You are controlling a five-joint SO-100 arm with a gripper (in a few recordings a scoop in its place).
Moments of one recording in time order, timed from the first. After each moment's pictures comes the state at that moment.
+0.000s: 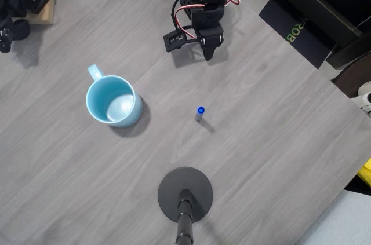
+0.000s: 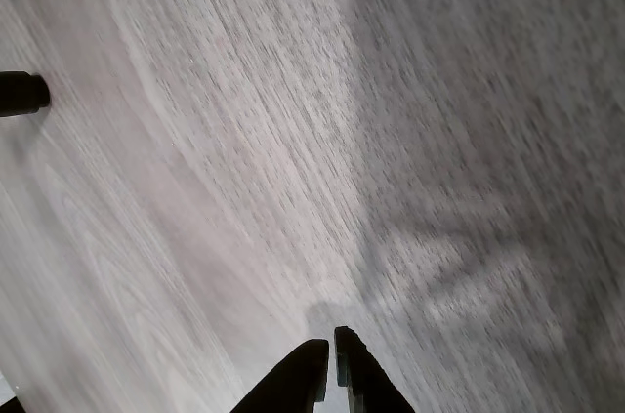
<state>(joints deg) -2.7 189.8 177.2 69.9 -7.7</state>
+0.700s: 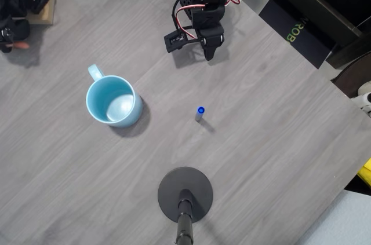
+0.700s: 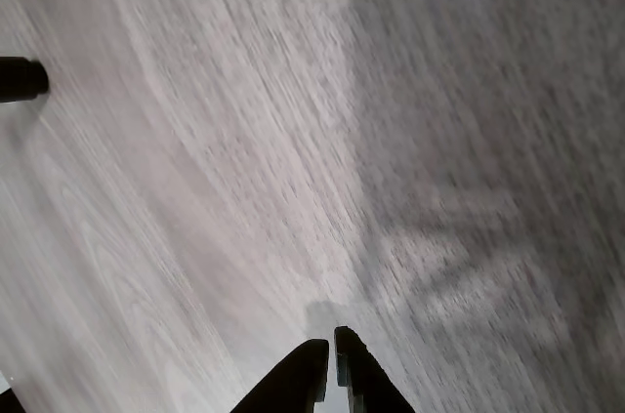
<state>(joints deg) -3.9 189.8 177.2 69.9 -7.7</state>
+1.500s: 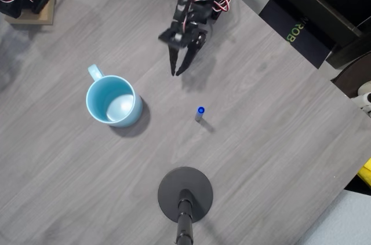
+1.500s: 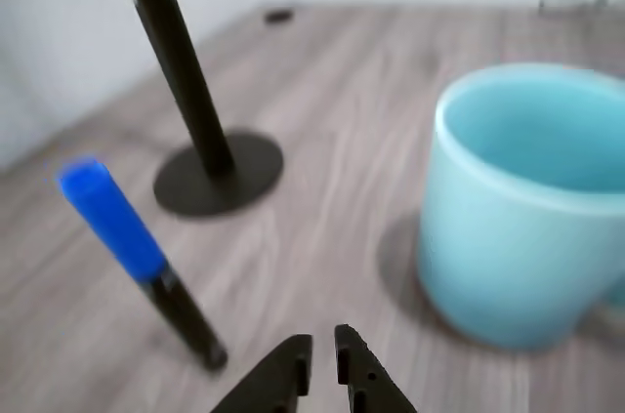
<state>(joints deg) 17.8 189.8 171.4 27.9 -84.0</state>
